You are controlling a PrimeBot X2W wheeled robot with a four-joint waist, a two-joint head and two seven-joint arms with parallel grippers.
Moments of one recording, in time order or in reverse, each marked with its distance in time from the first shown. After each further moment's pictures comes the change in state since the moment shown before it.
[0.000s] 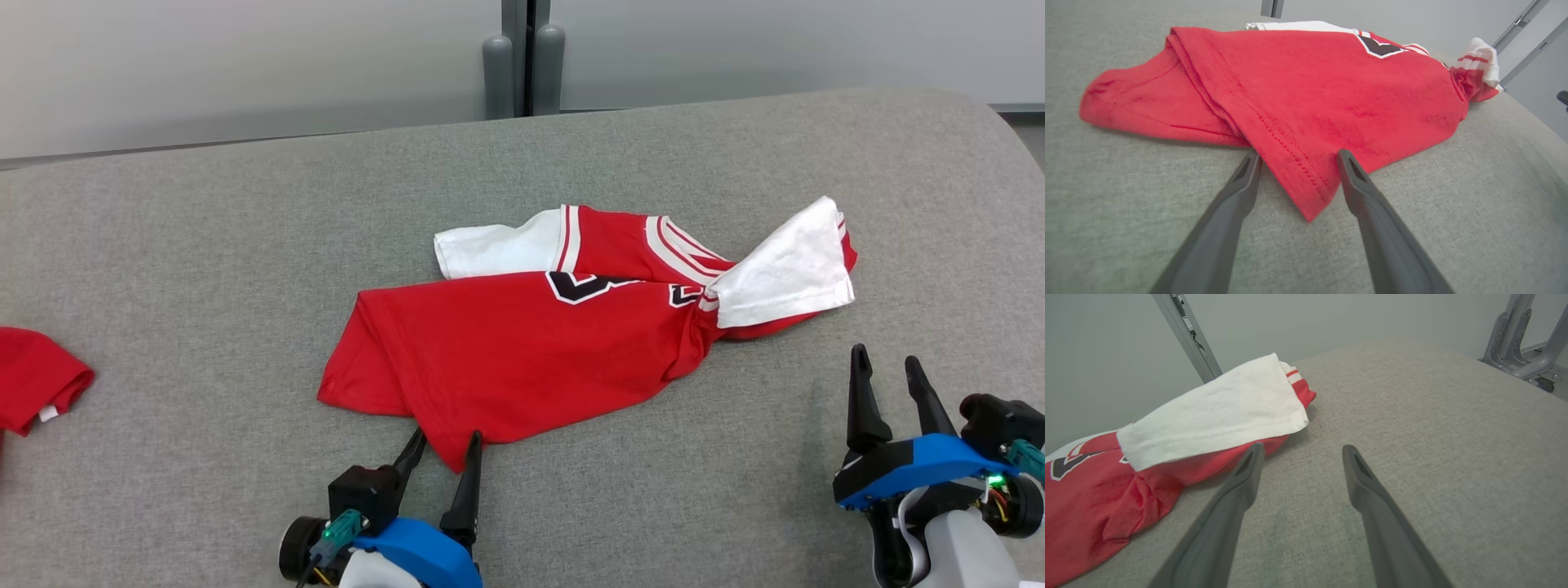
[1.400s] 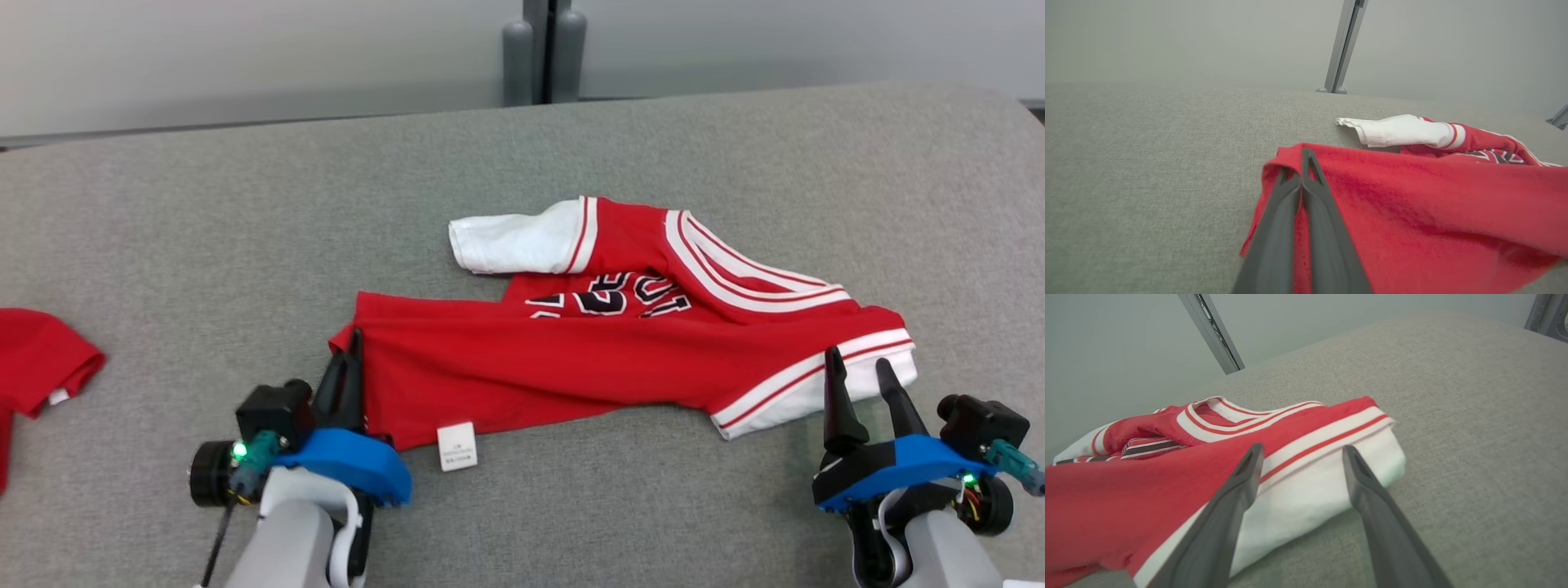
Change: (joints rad) left arm -0.098 0.000 0.226 -0.045 0.156 0.045 0.000; right arm 0.000 0.001 0.074 0.012 0.087 0.000 0.000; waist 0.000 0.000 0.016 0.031
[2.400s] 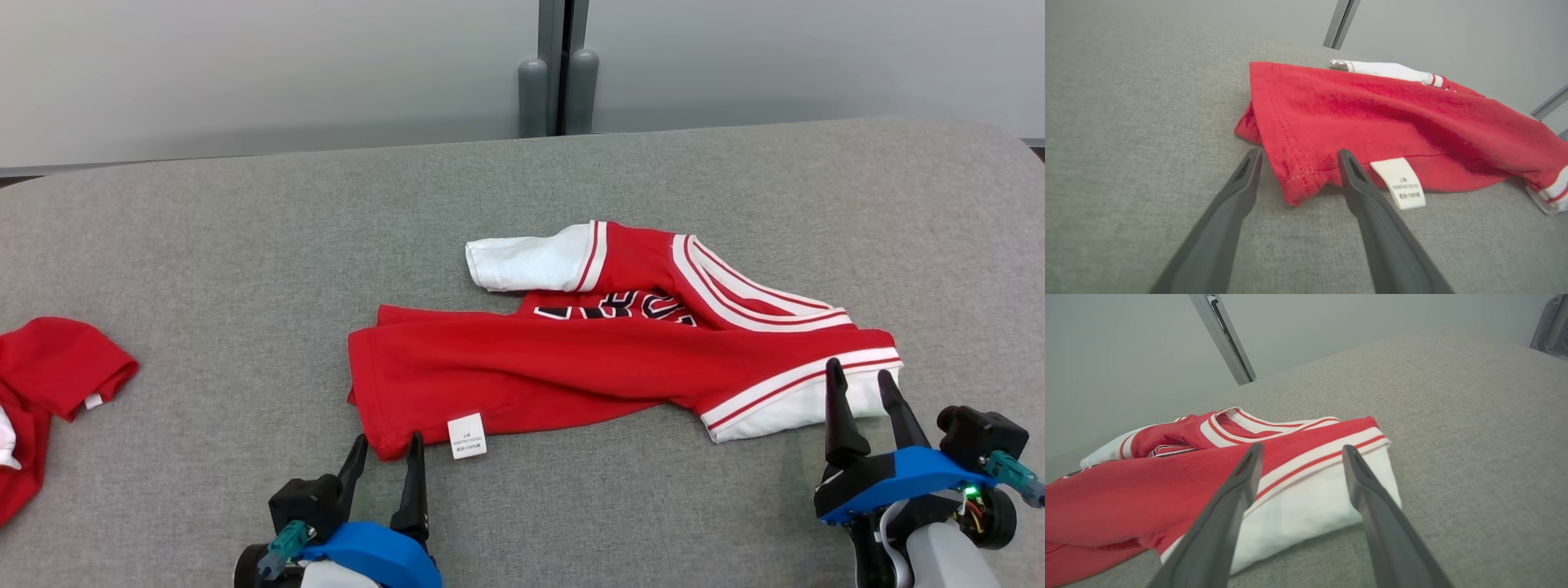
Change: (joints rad) left arm 0.135 0.000 -0.076 0.019 -0.154 -0.007 0.000; right arm 0.018 0.001 -0.002 -0.007 -0.014 0.000 0.000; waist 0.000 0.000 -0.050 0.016
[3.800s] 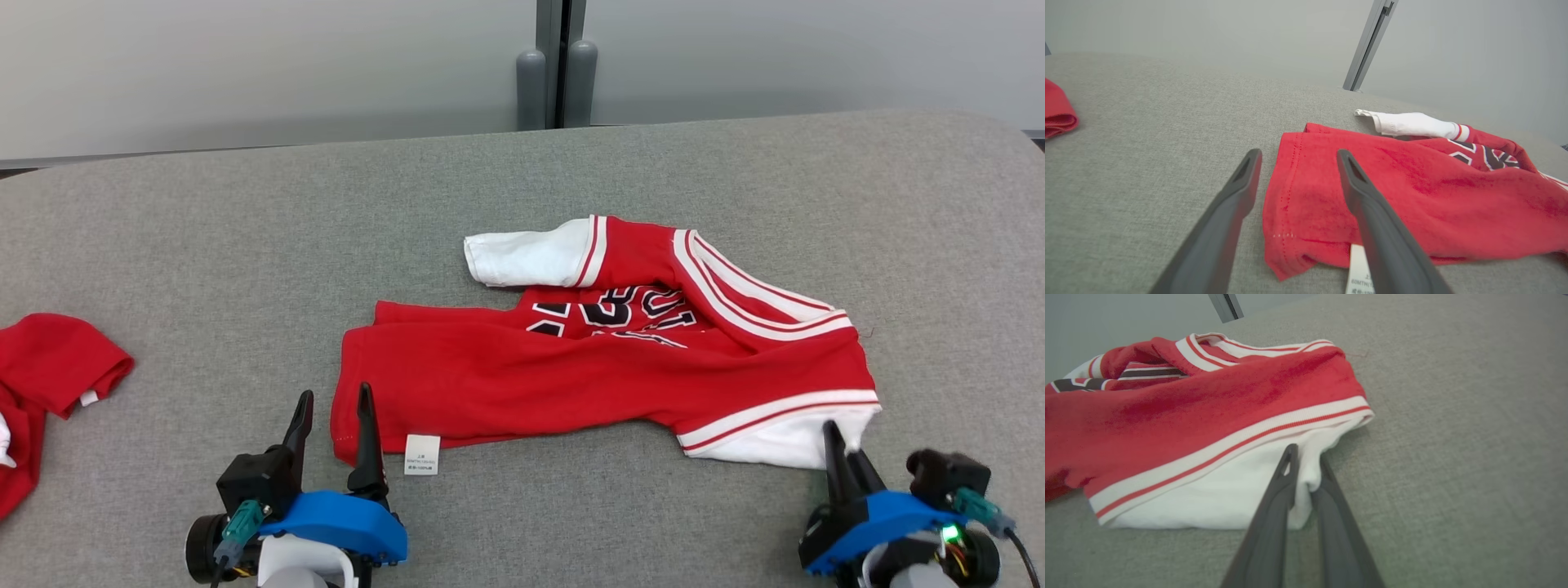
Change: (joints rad) left arm 0.003 0.000 0.103 -0.111 0.076 0.051 0.000; right arm 0.063 -0.005 0.031 0.090 -0.038 0.000 -0.001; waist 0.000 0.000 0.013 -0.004
